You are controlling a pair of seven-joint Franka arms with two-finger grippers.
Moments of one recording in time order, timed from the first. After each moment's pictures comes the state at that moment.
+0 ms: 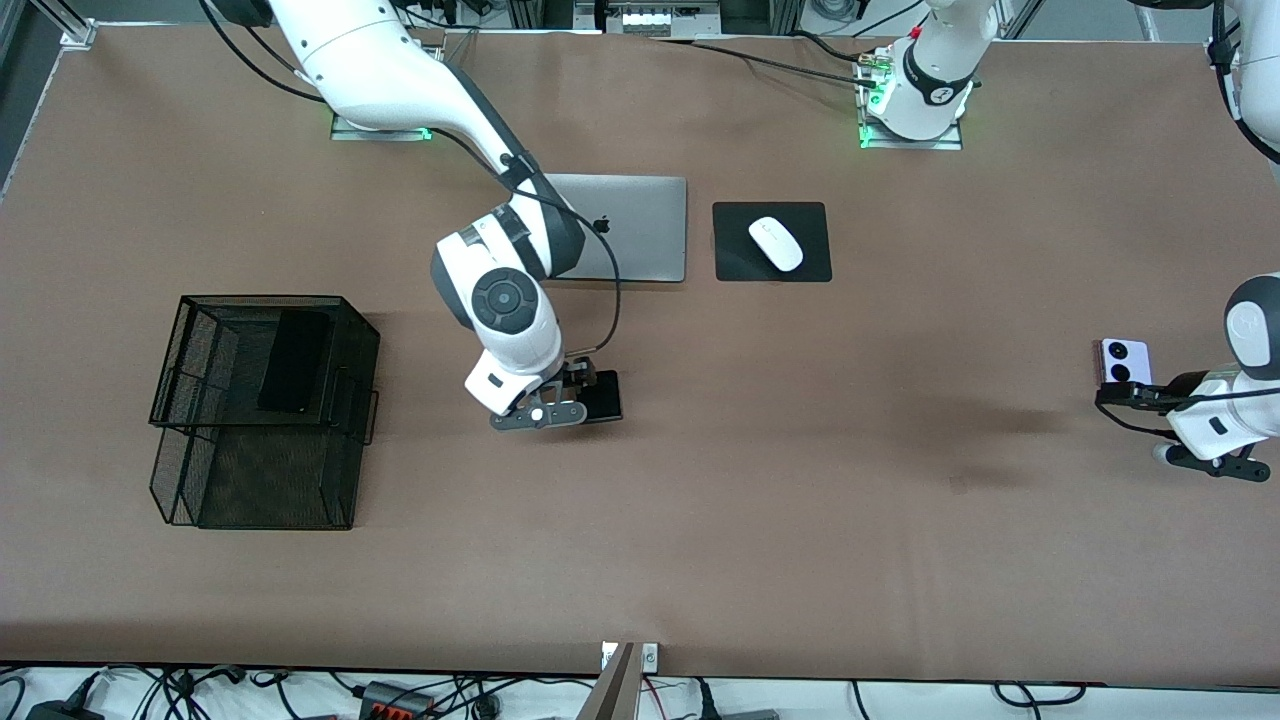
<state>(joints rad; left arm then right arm) 0.45 0.65 -0.19 -1.49 0.24 1.93 0.39 0.61 0.75 -0.04 -1.46 0.00 2.22 0.47</state>
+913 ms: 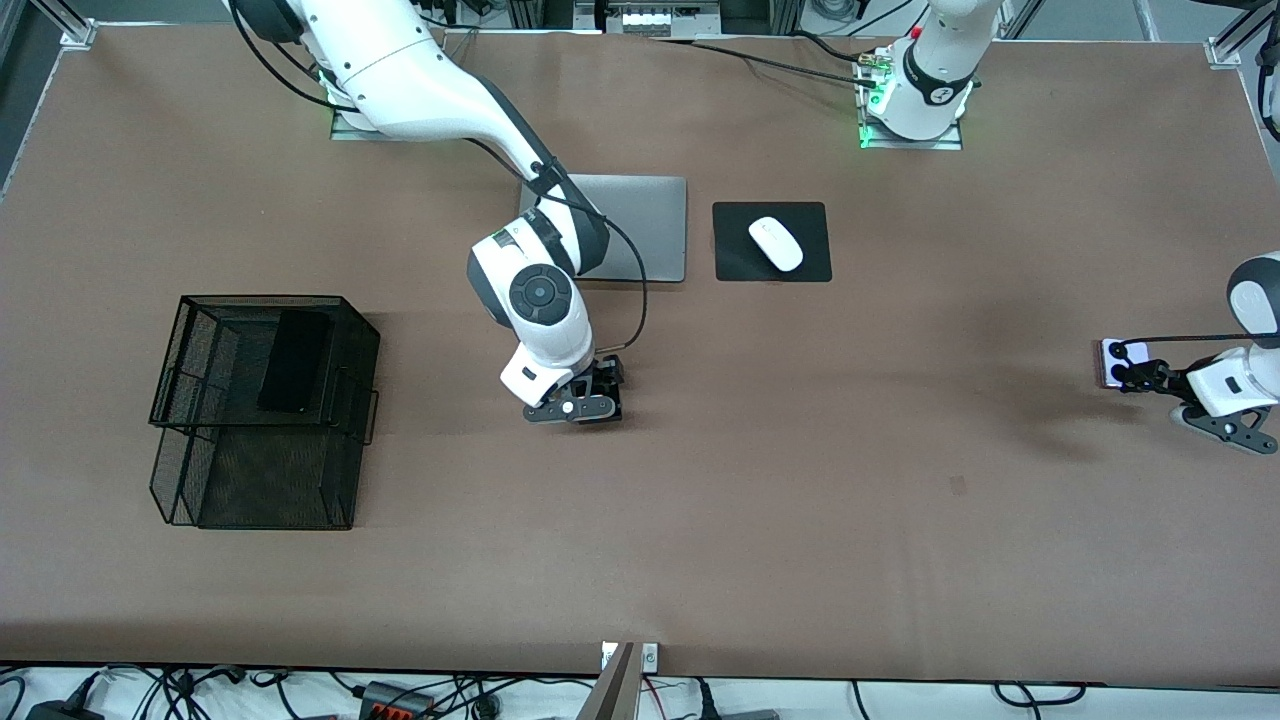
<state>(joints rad) 0.70 0.68 -0.28 -1.68 0.27 2.25 0.66 0.66 0.81 -0.04 -1.46 0.00 2.31 0.53</state>
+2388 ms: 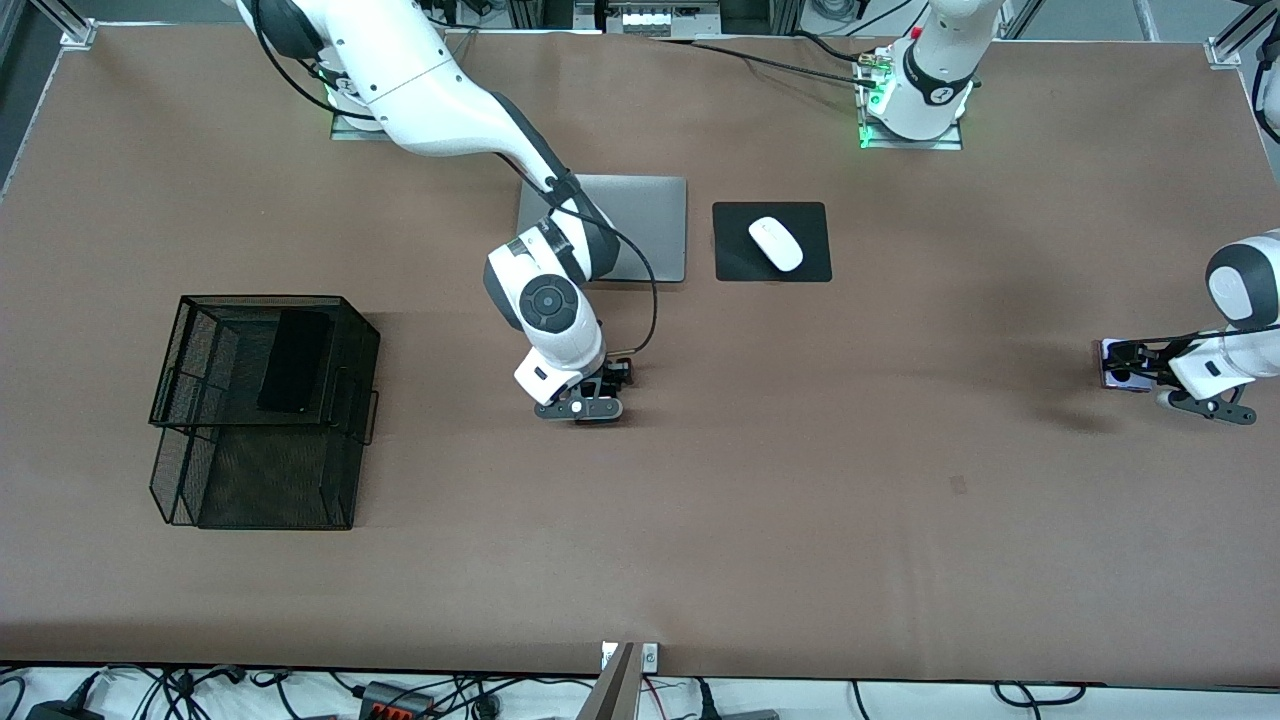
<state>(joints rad) 0.72 0.66 -0.24 -1.81 0.26 2.30 0.56 0.68 0.87 -0.04 -1.46 0.10 2.37 0.56</state>
